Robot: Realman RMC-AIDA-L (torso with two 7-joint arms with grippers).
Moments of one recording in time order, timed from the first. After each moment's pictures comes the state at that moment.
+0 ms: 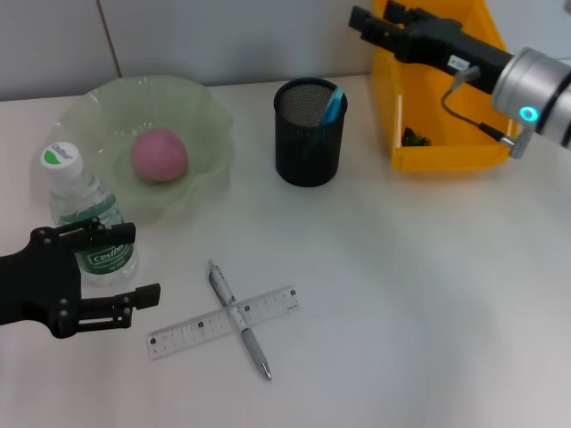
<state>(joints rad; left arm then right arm) -0.36 -2.06 0.73 0.88 1.93 1.77 -1.28 0.64 2.08 -0.85 -0.49 -1.31 -1.05 1.33</state>
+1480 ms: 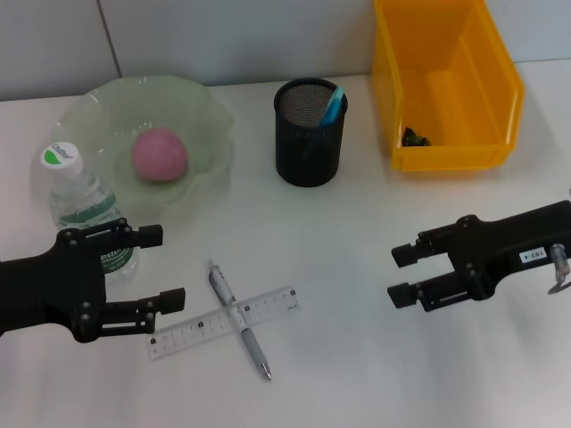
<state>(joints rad) -0.38 -2.07 0.76 0.82 1.90 1.80 -1.27 0.54 1.99 -0.86 -0.82 -2.12 -1.74 1.69</state>
